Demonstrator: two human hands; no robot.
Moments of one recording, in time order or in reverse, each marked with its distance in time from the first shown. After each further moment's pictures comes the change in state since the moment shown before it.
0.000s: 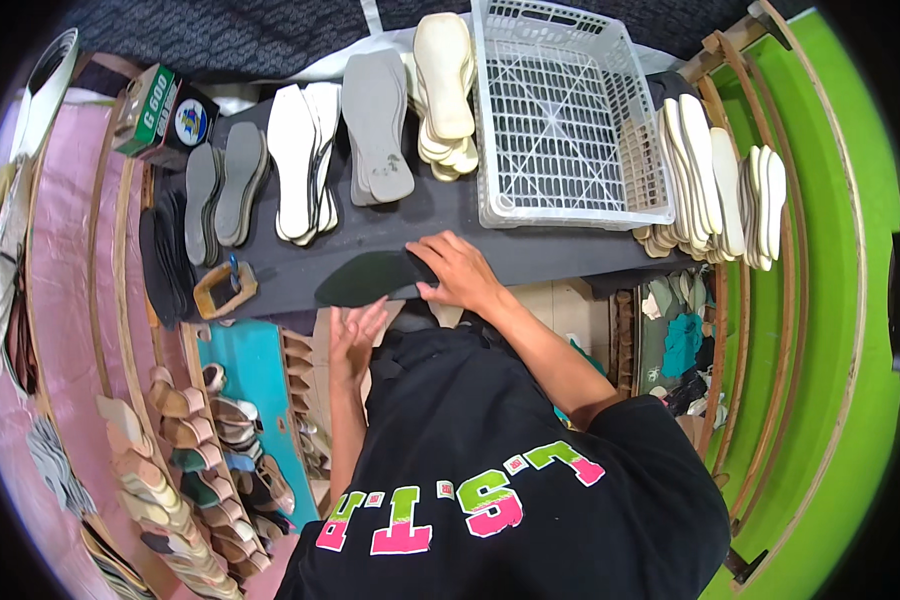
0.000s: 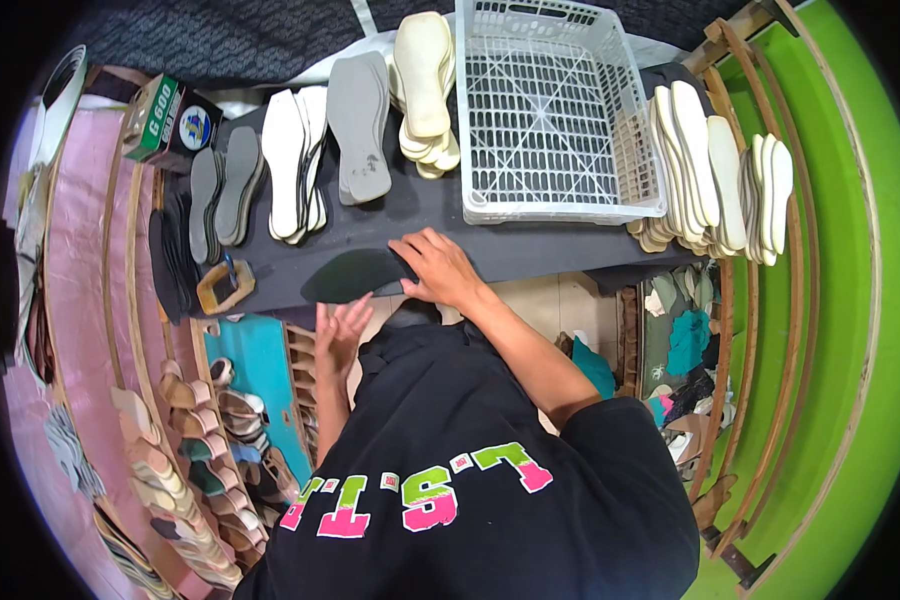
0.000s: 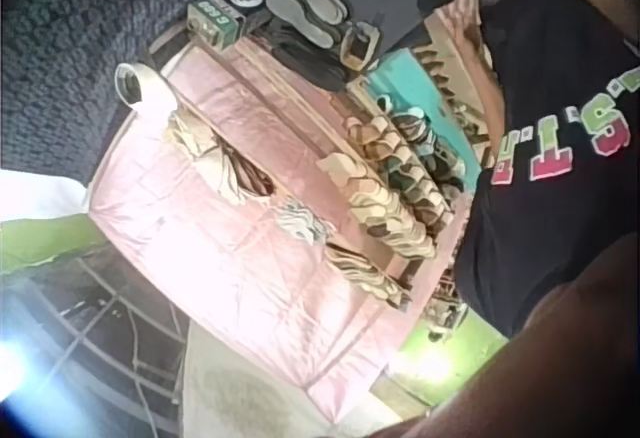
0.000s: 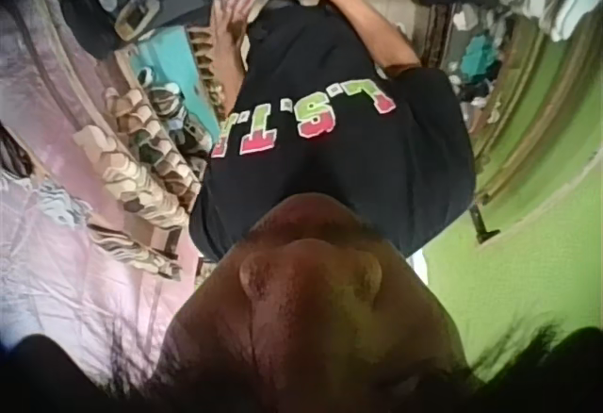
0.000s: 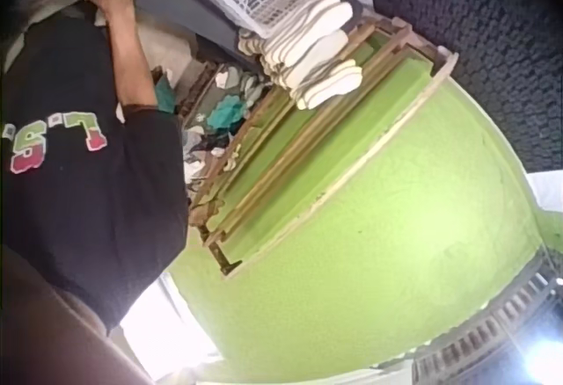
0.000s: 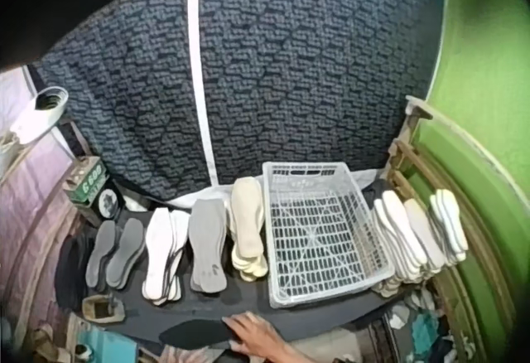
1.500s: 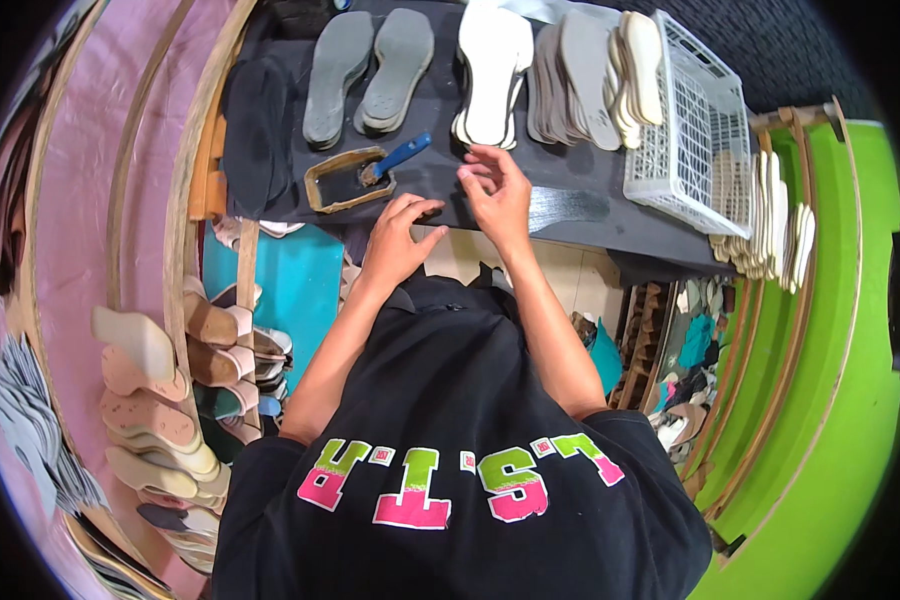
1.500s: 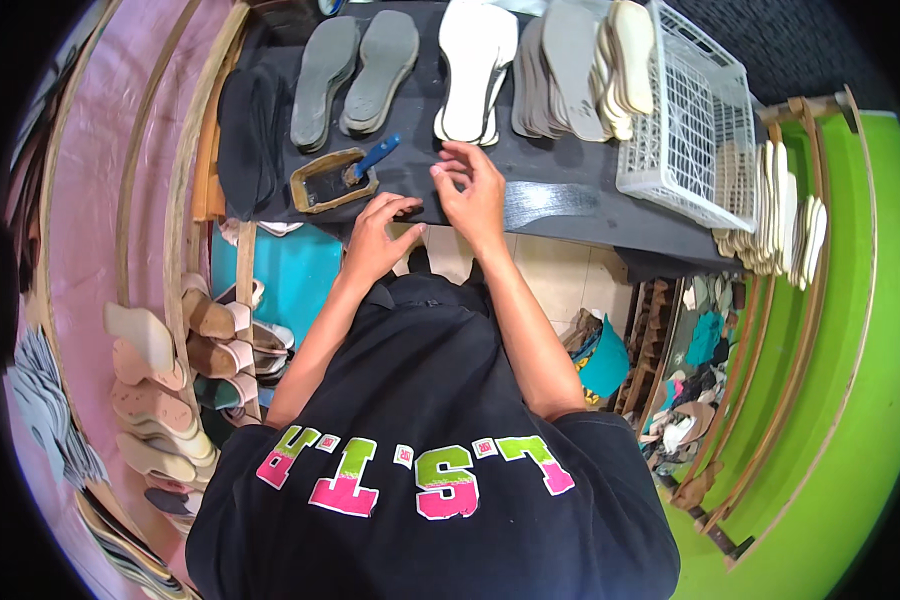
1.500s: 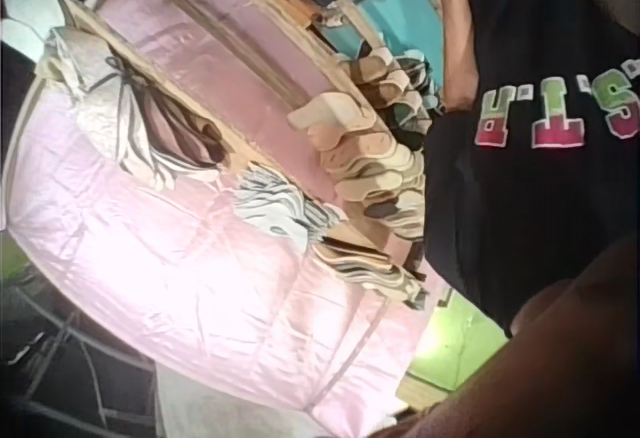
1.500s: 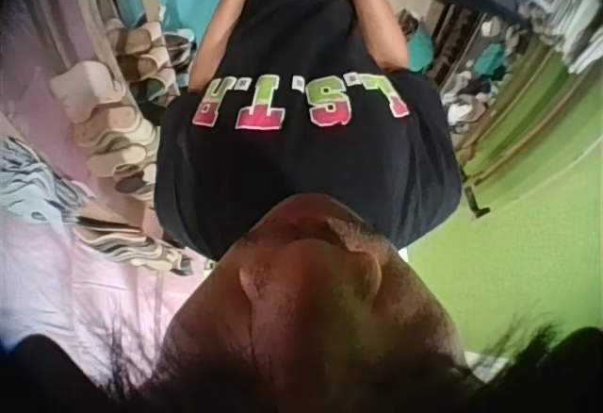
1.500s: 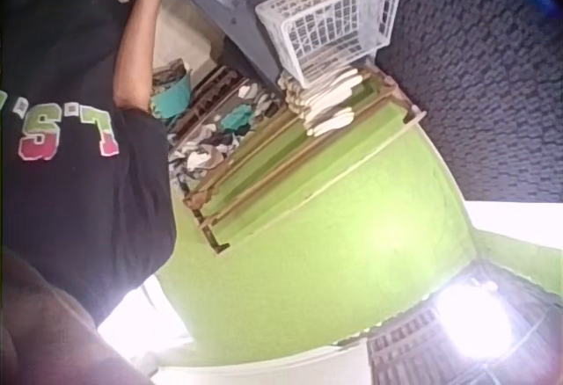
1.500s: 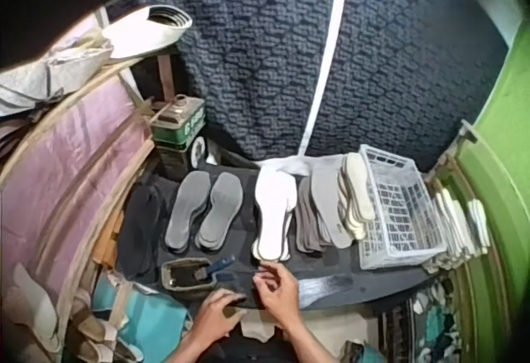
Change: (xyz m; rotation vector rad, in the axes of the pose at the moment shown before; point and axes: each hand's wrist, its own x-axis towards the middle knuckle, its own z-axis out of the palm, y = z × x) left_hand 0.022 0.124 -0.136 1.127 -0.086 0.339; right_hand 0.134 -0.163 0.148 0.671 0.436 0.428
